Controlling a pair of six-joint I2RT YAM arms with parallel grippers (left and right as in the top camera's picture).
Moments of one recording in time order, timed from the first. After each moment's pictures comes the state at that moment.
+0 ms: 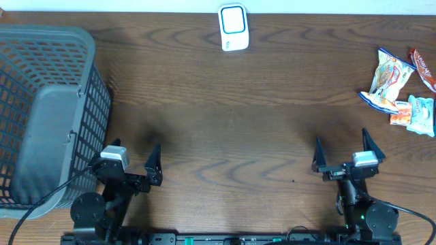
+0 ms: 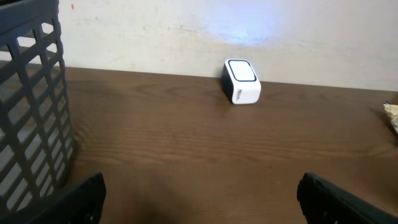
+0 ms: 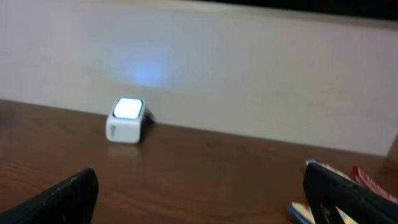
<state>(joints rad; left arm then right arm) 0.00 0.12 0.38 -0.45 0.24 -0.14 -0.05 0.01 0.11 0.00 -0.17 -0.07</state>
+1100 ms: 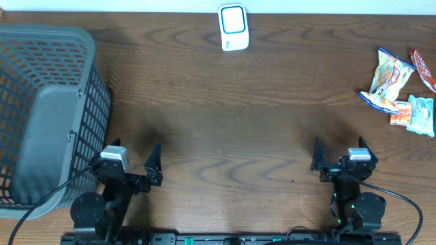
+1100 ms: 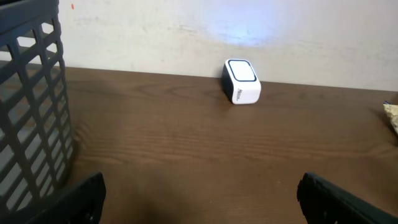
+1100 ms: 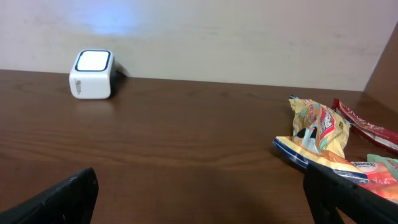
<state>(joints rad) 0.00 0.12 0.38 -0.45 0.24 -0.14 -0.05 0.01 0.01 -0.07 -0.05 -0.05</state>
